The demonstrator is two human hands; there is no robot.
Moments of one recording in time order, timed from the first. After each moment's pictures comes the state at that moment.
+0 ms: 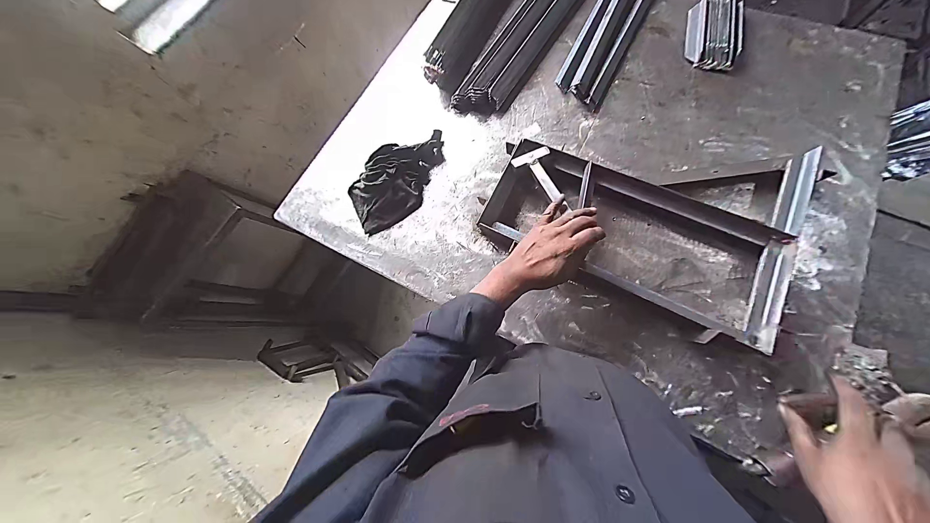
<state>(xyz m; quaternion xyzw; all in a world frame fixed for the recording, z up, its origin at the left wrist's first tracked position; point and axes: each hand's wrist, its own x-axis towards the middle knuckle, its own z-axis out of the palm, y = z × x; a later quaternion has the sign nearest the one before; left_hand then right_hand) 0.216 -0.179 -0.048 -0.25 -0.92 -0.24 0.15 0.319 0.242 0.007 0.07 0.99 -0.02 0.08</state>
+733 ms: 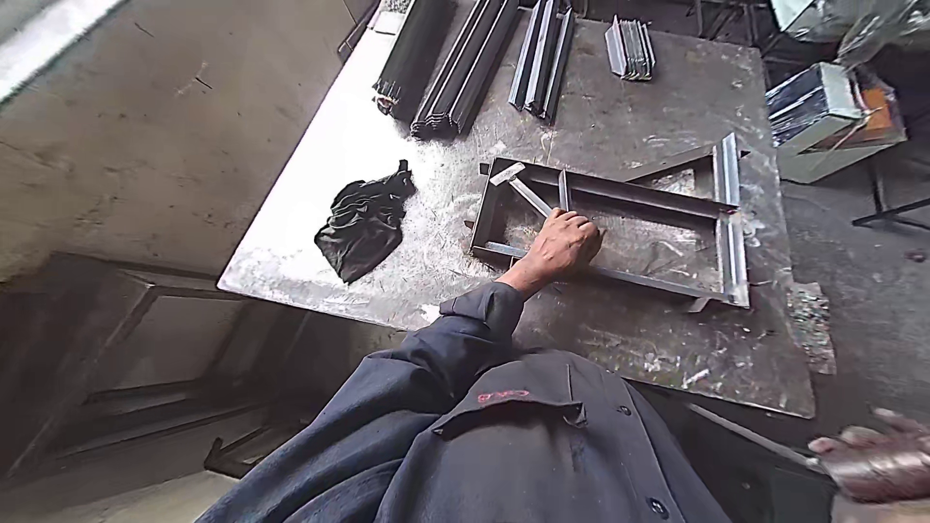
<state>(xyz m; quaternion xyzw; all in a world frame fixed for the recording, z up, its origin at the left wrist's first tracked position) 0.178 -0.173 -0.064 -0.30 -0.88 -0.29 0.21 0.410 0.179 0.023 0.12 0.74 -0.60 -0.28</state>
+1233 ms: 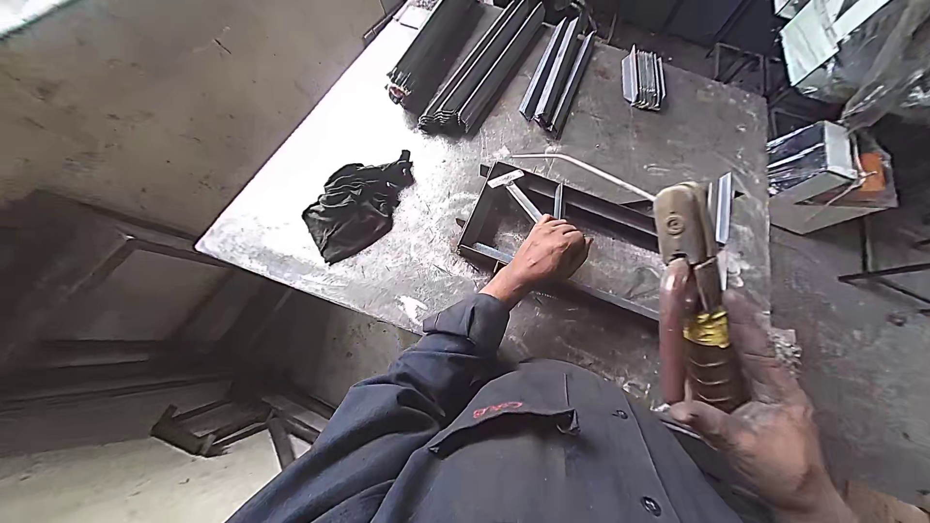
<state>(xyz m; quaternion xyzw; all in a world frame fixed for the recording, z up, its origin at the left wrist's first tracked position) 0.183 -0.171 -0.054 -0.26 -0.87 -0.32 0.25 0.309 0.085 0.080 -0.20 0.81 -0.55 0.00</state>
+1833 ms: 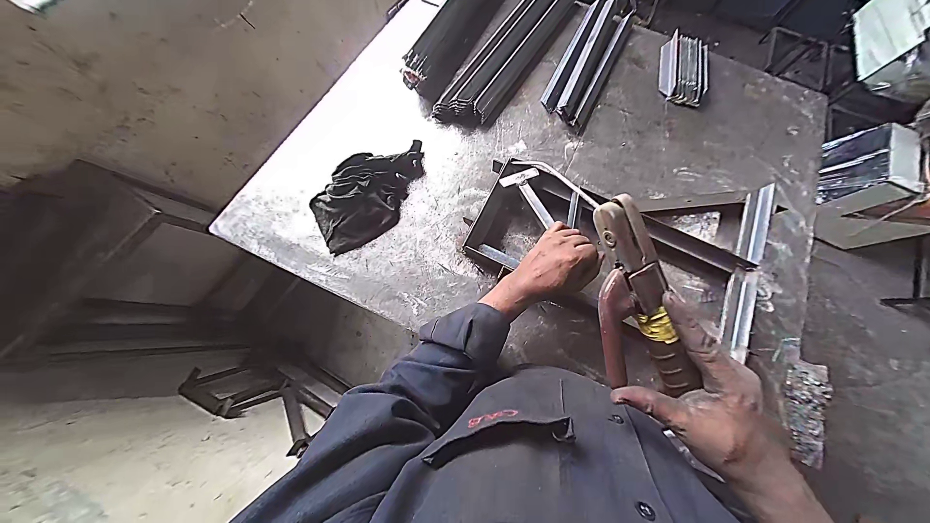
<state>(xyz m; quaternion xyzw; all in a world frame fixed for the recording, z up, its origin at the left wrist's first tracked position) 0.184 -0.174 -0.044 -0.27 -0.86 -0.35 0.25 0.261 0.070 0.051 -0.28 0.87 -0.41 0.00</state>
